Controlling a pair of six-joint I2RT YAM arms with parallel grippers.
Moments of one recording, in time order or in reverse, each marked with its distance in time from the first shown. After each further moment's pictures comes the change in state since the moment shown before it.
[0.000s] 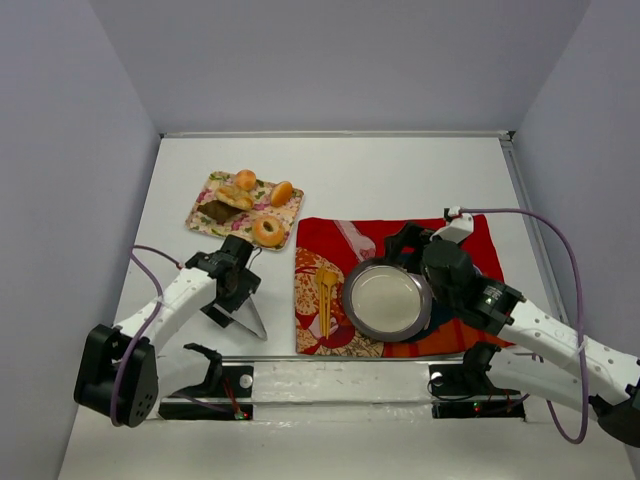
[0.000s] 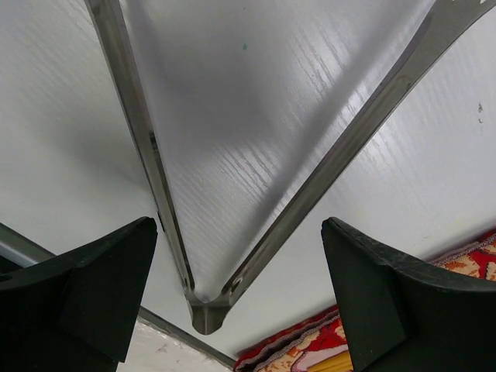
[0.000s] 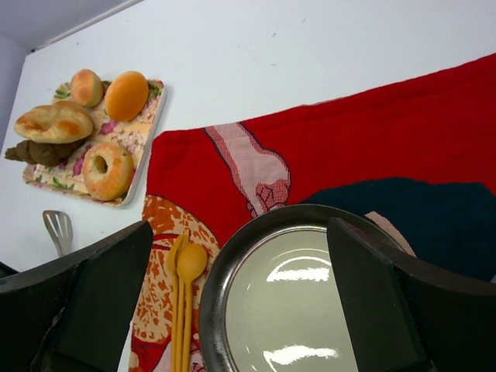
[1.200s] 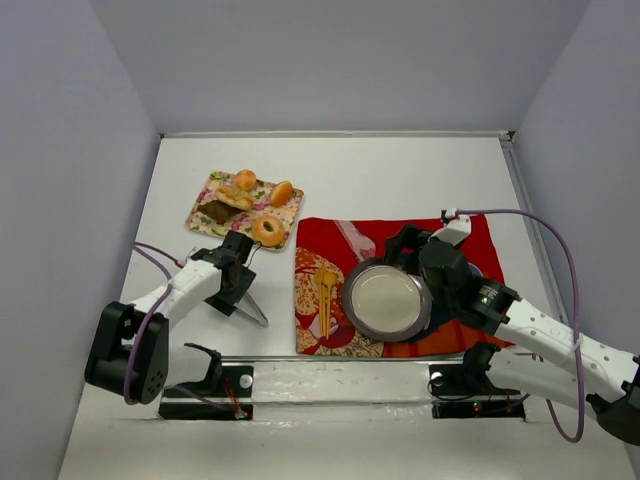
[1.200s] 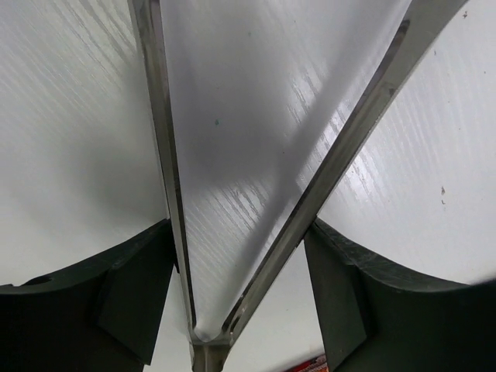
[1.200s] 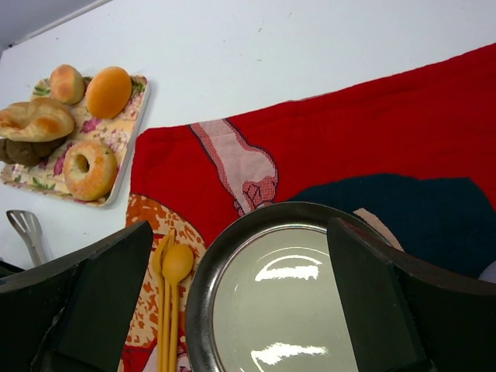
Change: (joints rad) left arm 0.055 0.133 -0.014 0.168 -0.063 -0.036; right arm 0.000 0.012 -0.018 0.003 0.020 0.000
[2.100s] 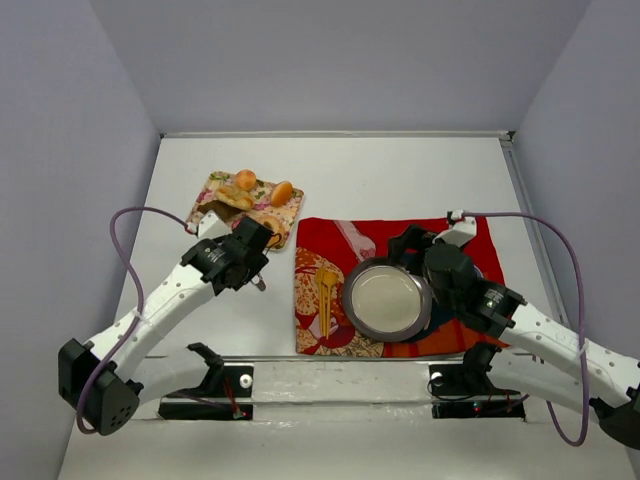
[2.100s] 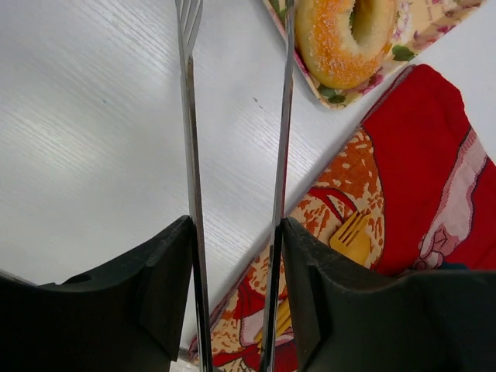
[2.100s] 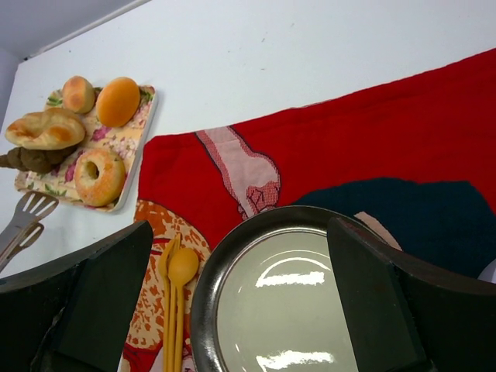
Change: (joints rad) left arm -0.293 -0.182 0.306 -0.246 -0.187 0.052; right arm 0.000 -0.041 -0.013 0.005 0.007 0.000
